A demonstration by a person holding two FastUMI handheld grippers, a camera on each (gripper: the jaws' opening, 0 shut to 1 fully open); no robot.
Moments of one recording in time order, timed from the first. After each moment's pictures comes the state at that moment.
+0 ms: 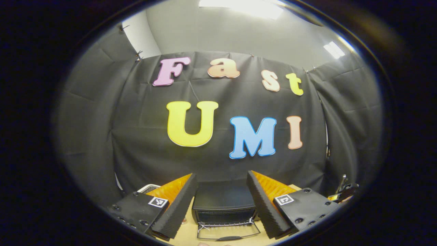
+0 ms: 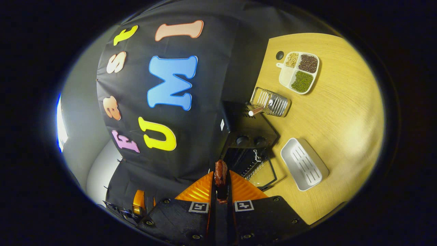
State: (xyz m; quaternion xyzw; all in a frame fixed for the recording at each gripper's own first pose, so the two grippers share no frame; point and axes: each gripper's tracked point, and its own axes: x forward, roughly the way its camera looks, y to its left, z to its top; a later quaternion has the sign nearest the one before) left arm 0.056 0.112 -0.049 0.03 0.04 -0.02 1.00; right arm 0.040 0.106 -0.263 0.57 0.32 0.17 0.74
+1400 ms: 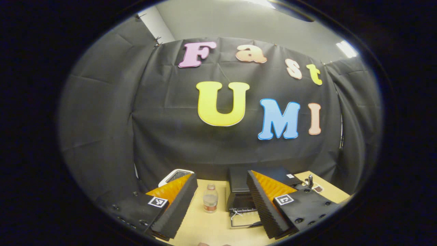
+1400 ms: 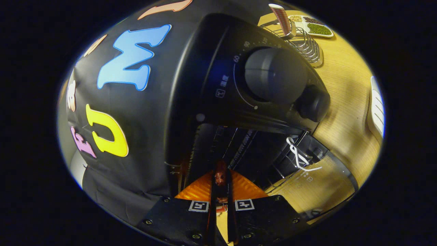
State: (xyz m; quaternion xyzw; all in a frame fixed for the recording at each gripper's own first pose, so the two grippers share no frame) left arm 0.023 0.261 -0.096 0.02 0.11 0.04 0.99; right arm 0.198 0.300 -0.411 0.55 0.34 0.04 0.76
